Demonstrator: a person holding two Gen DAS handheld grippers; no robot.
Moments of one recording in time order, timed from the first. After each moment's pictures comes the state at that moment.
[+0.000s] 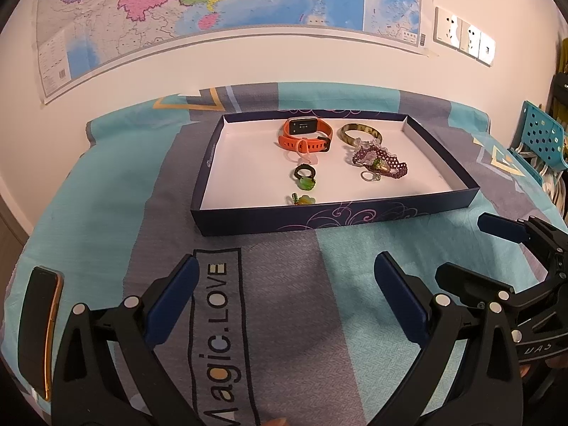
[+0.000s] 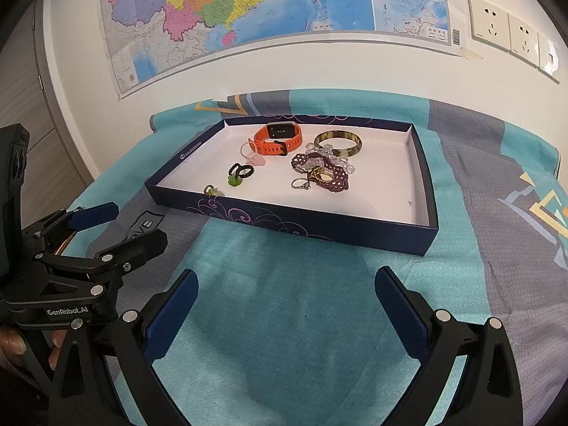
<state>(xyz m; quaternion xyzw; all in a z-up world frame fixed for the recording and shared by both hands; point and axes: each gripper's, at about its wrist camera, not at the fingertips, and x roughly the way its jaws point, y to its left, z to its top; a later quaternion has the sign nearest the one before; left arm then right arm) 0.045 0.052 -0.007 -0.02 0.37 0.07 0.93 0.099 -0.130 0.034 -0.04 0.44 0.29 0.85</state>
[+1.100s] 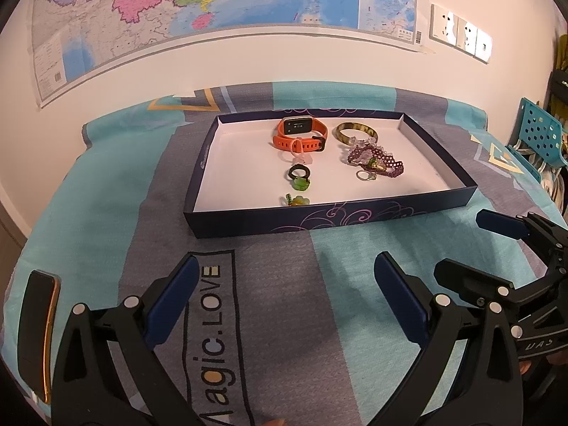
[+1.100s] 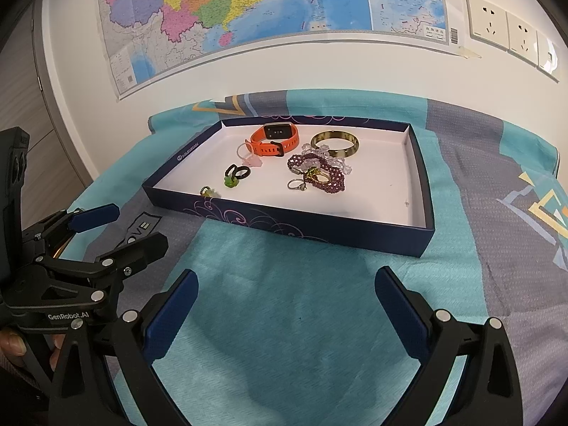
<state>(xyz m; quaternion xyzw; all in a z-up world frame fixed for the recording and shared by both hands) 0.047 0.047 -0.009 -0.02 0.37 0.06 0.93 0.102 -0.133 0.036 -0.03 0.44 0.29 0.85</state>
